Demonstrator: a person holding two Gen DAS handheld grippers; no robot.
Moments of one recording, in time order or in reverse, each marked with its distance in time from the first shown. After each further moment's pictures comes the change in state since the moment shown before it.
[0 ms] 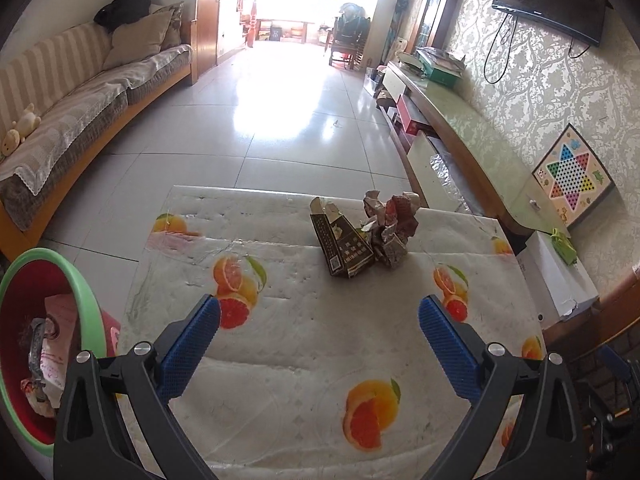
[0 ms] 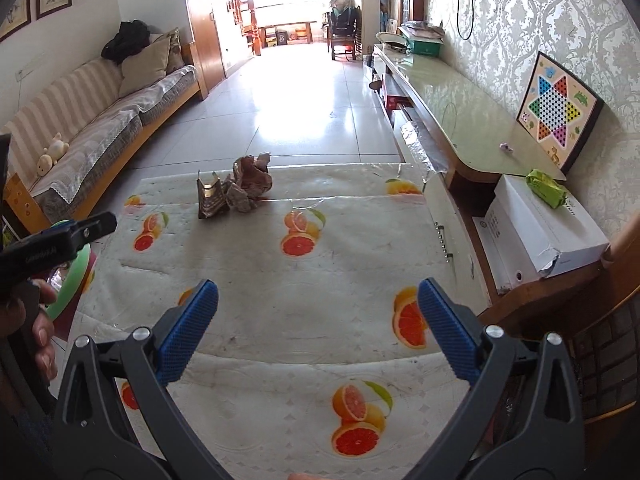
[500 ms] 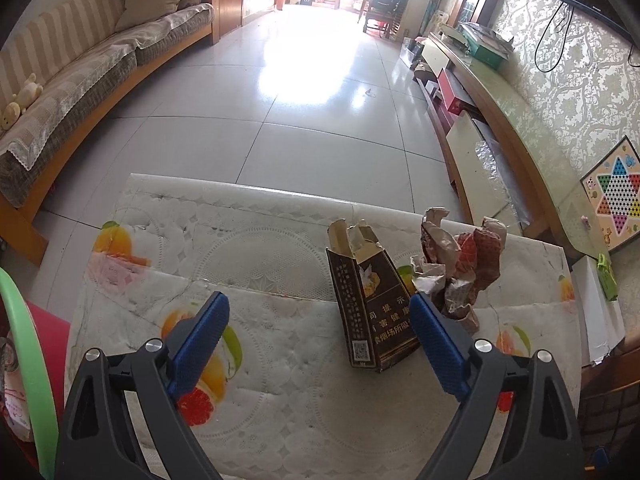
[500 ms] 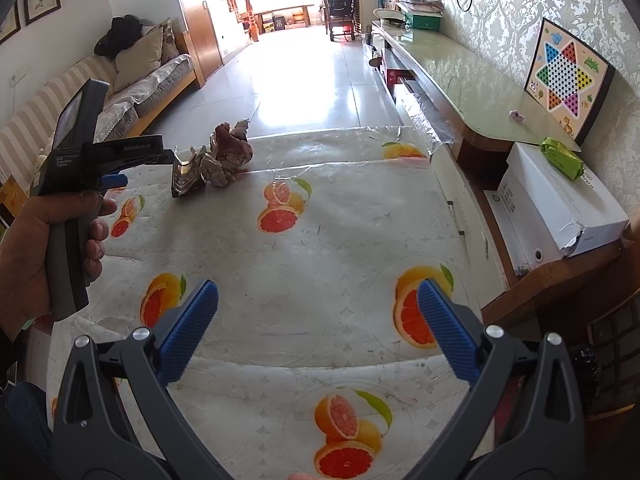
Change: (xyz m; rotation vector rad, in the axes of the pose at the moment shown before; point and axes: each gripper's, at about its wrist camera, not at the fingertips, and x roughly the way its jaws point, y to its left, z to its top) left arm 0.117 0.000 0.042 -0.077 0.133 0.082; right arm 0.048 -0.021 -0.019 0.045 0.059 0.042
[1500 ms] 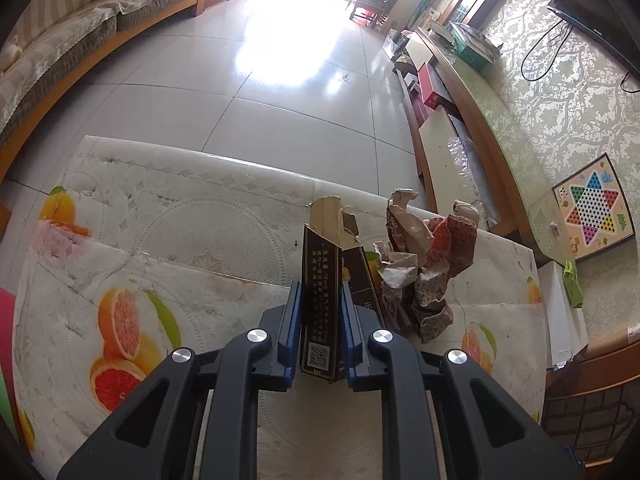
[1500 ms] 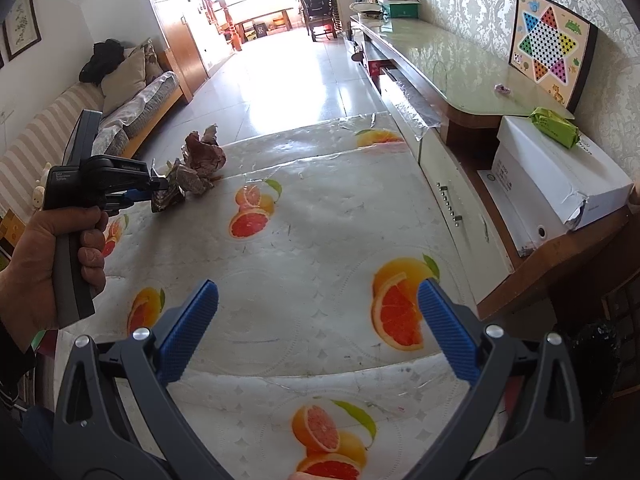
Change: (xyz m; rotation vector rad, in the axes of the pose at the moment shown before) left arm 0.015 -0.004 -0.009 -0.067 0.057 -0.161; right arm 0.008 -0.029 -0.003 0.093 -0.015 0.014
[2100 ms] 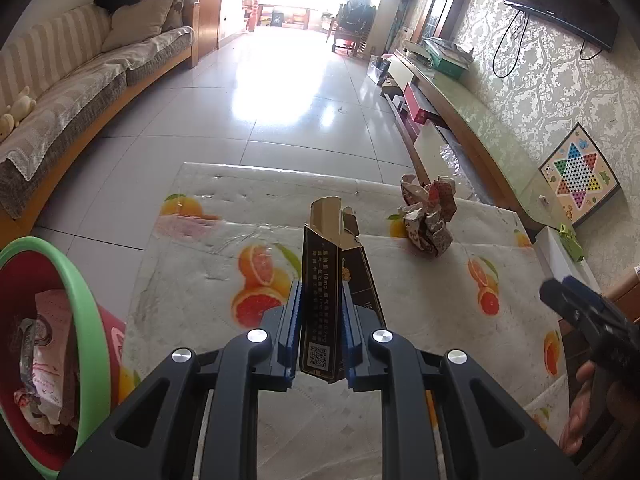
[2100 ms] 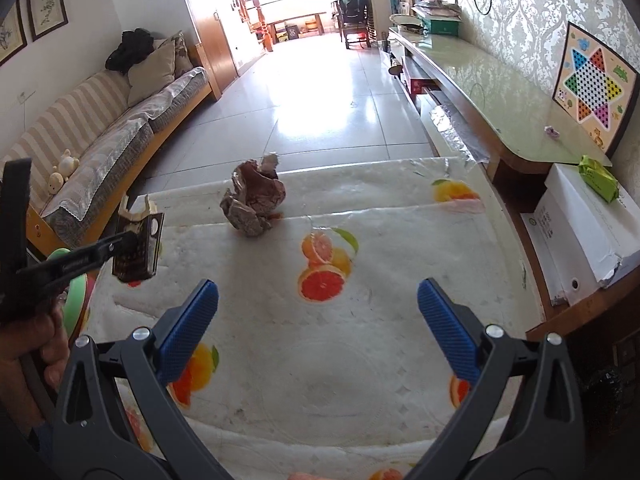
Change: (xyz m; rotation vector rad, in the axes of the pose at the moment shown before) left arm -0.116 0.050 -0.051 0.146 -0.136 0.052; right arm 0.036 0.077 0.057 -0.093 -0.013 0.085
